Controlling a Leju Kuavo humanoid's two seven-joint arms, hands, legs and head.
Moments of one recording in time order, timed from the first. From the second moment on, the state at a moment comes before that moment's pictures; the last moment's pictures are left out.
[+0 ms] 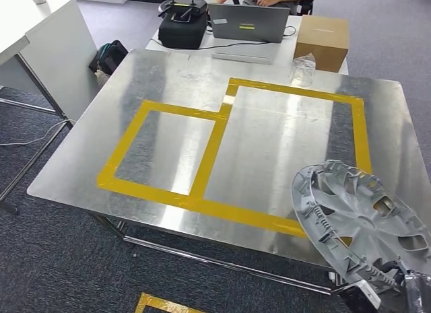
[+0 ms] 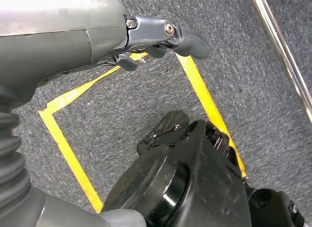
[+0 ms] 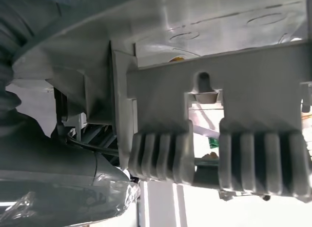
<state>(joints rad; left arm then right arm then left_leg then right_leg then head) 0.28 0.14 -0.17 -0.77 -0.27 -0.15 -0.35 0.75 -0.31 -0.02 -2.16 1.00 -0.26 0.39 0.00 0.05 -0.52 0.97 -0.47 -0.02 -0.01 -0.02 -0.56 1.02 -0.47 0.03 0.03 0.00</state>
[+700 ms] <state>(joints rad) 0.21 0.28 -0.59 -0.77 0.05 -0.03 -0.33 0.52 -0.07 -0.49 -2.00 1.24 0.04 0.02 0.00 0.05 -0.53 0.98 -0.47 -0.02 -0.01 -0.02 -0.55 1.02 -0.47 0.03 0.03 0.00</state>
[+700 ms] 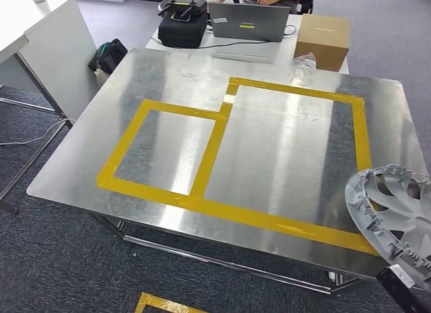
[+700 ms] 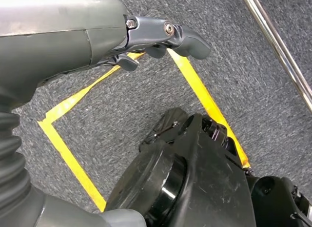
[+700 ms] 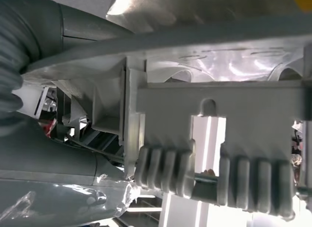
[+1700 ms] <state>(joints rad) 0.08 0.32 -0.85 -0.69 0.18 -0.01 -0.36 0.33 -0.58 0.28 -1.87 1.12 -0.04 0.18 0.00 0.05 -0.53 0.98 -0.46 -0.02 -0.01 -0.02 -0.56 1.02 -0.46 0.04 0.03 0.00</state>
